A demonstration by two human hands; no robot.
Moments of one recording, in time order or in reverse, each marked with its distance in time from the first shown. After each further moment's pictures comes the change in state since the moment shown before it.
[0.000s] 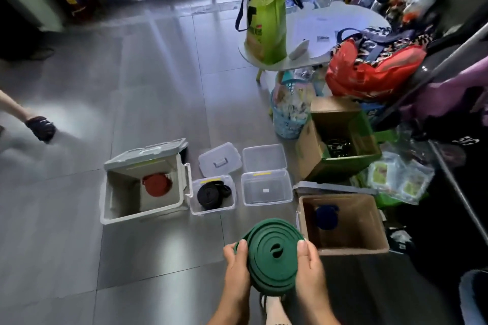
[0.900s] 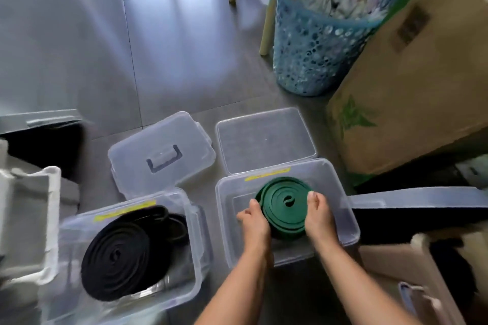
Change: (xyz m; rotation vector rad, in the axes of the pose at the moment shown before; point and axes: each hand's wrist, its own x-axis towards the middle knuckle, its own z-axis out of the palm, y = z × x) left_hand 0.634 -0.185 0.128 0.023 -0.002 -0.069; right_hand 0.539 0.299 0.205 -0.183 0.216 0.004
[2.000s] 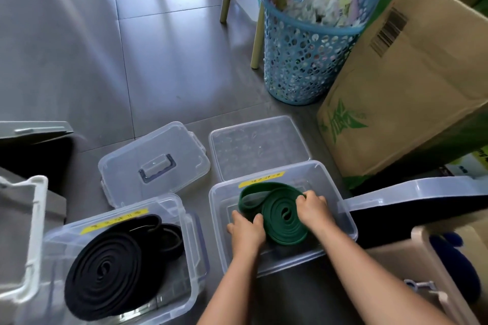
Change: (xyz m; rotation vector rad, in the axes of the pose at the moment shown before) left_hand 0.014 0.000 -0.017 0.618 -0.040 0.171; right_hand 0.032 -0.008 0.002 -0.551 -0.123 0.083
